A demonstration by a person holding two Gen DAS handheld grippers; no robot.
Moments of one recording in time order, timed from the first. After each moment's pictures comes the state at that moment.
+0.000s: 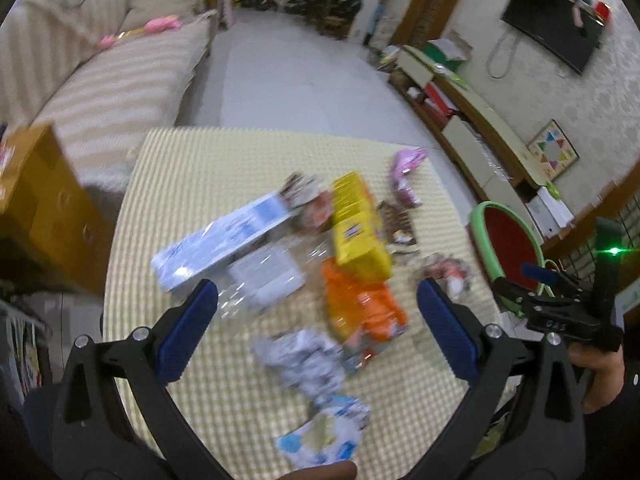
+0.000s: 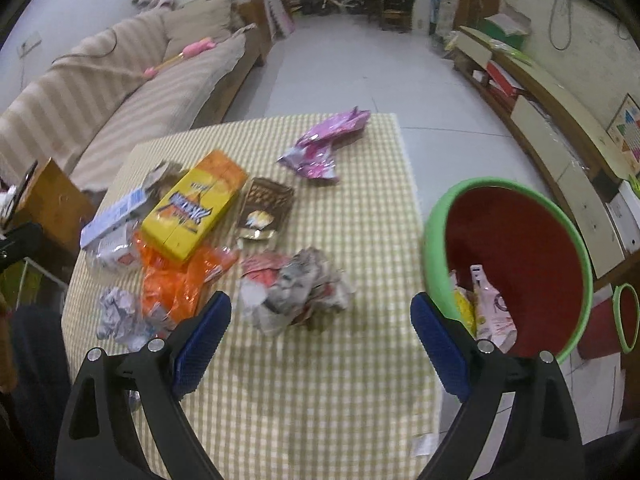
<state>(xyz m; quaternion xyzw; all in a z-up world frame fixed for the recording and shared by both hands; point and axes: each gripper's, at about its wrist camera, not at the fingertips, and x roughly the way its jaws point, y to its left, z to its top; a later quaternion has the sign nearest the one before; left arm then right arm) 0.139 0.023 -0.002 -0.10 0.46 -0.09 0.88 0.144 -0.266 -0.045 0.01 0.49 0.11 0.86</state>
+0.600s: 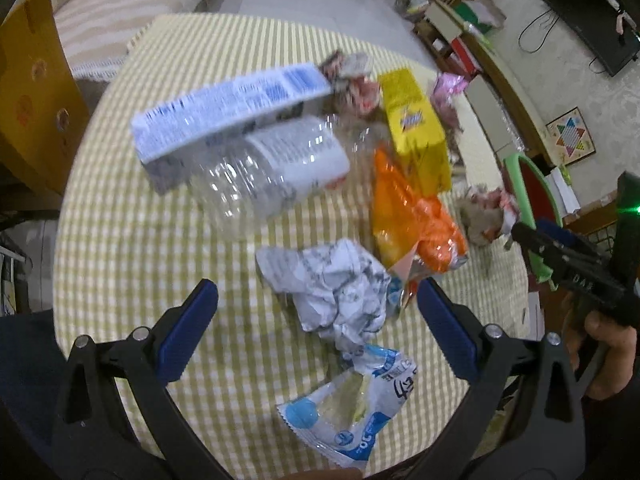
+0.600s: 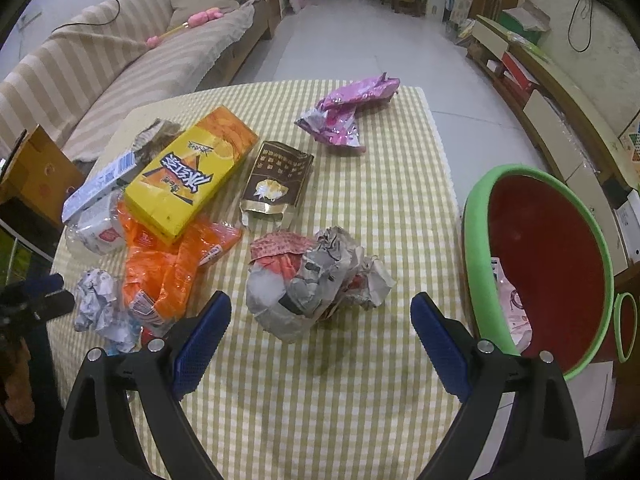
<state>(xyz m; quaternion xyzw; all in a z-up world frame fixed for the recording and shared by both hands) 0.129 0.028 -0.087 -0.13 0.57 -0.09 0.81 0.160 -0.241 -0.084 -0.02 0.53 0.11 0.84</state>
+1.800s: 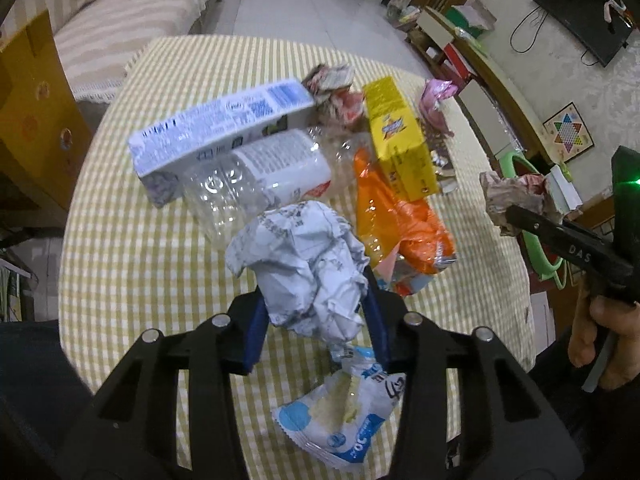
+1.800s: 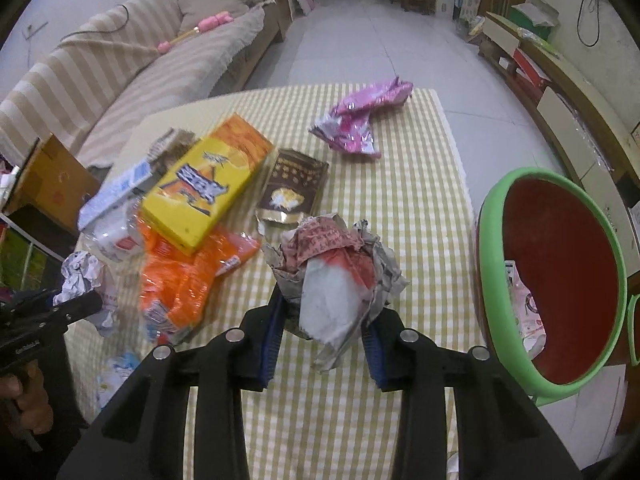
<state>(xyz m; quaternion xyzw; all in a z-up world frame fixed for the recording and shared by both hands) 0.116 0.024 -0.068 -0.11 0.53 -0.09 0.84 0.161 -0.244 -0.069 0.01 0.52 0.14 0.84</state>
